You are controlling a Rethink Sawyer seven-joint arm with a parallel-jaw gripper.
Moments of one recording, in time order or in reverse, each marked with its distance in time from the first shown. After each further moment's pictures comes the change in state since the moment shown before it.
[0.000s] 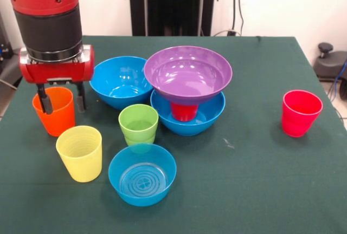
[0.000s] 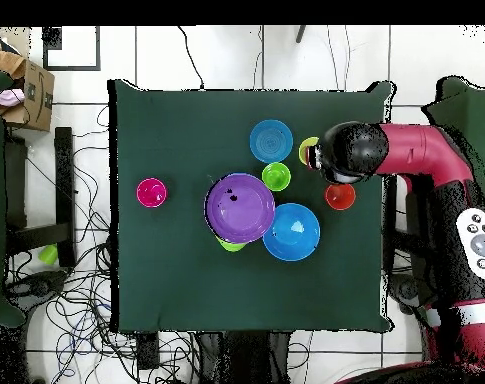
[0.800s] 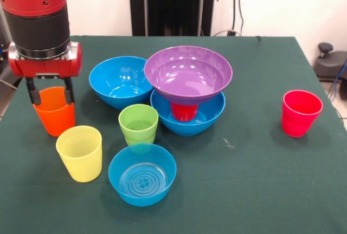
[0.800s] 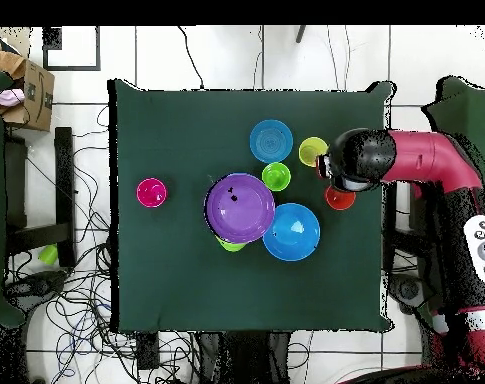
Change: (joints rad) arm 0.000 -0.009 -0.053 -0.001 0.000 0.035 0.000
